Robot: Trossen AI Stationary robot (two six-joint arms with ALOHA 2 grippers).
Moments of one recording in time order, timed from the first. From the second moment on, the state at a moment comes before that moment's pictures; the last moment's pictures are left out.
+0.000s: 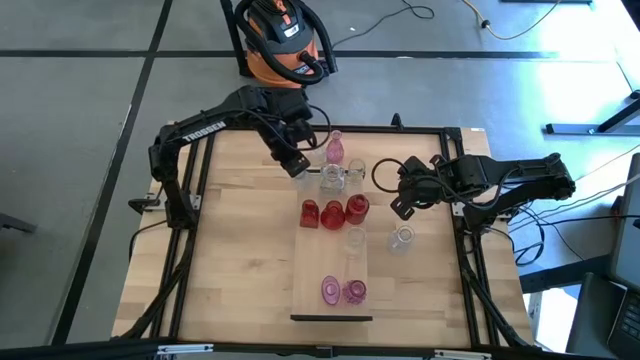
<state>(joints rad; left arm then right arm) 0.36 1.80 2.03 -1.46 0.33 -0.34 0.16 1.30 1.42 -1.40 0.43 0.81</state>
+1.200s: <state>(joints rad) 0.34 1.91 2.14 -1.58 0.24 -0.30 0.16 1.30 1.42 -1.41 0.41 0.81</state>
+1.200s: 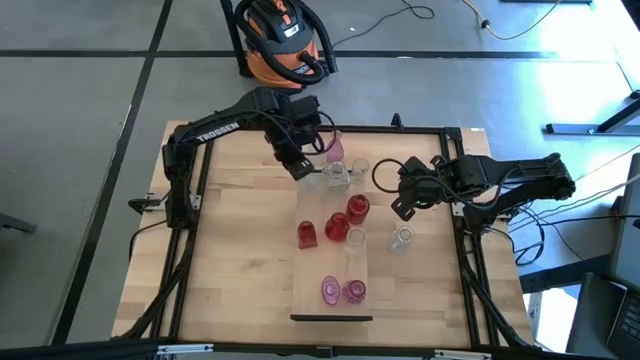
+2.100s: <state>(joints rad) 0.34 1.91 2.15 -1.57 0.28 -0.28 0.16 1.30 1.42 -1.41 0.43 0.81</state>
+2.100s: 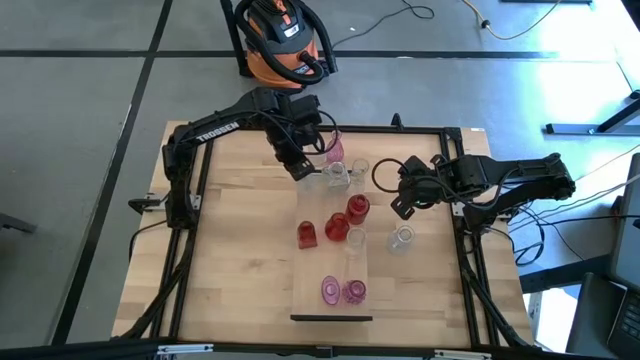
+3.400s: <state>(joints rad) 0.35 1.90 2.15 -1.48 0.28 -0.28 0.16 1.30 1.42 -1.41 0.43 0.81</state>
